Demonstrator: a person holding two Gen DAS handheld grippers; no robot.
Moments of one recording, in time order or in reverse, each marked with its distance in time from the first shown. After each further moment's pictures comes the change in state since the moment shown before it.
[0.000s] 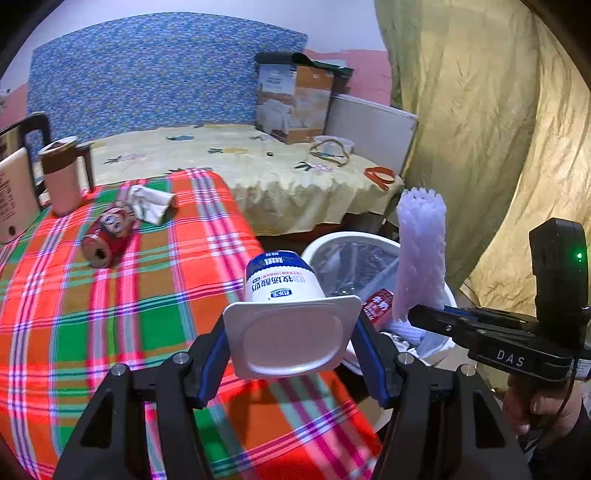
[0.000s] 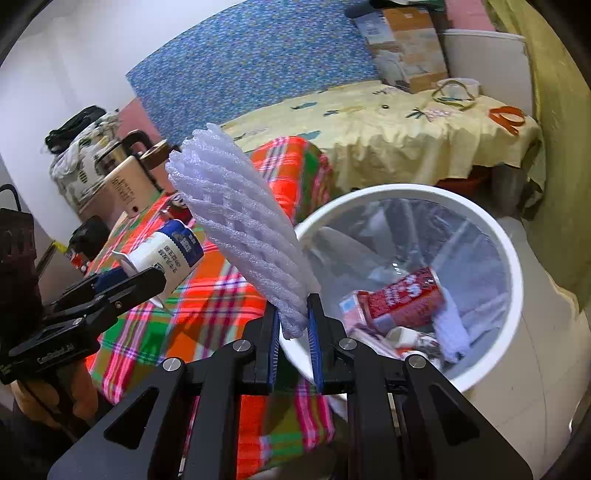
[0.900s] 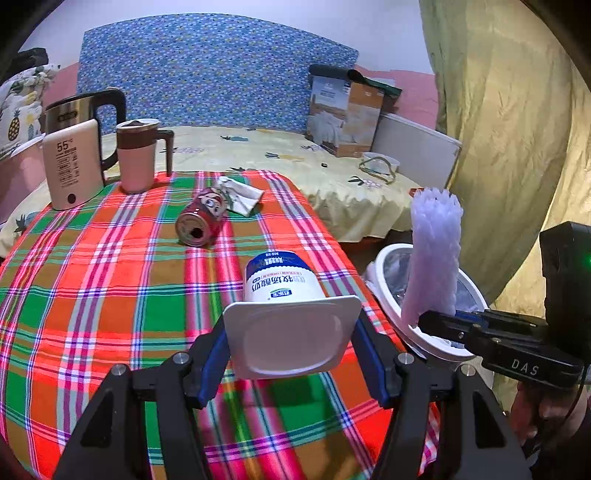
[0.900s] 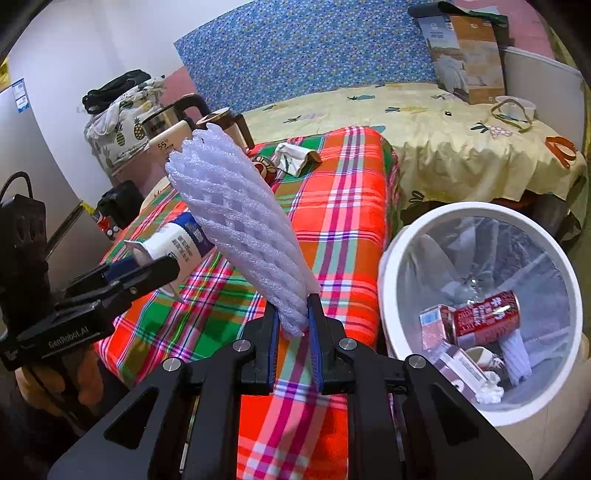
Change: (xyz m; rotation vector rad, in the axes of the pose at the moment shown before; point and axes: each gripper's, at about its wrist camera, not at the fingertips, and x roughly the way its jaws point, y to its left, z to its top) left arm -0.050 0.076 -0.023 -0.116 -0.044 0.122; right arm 0.022 0.074 0.005 -0.148 0.050 0.111
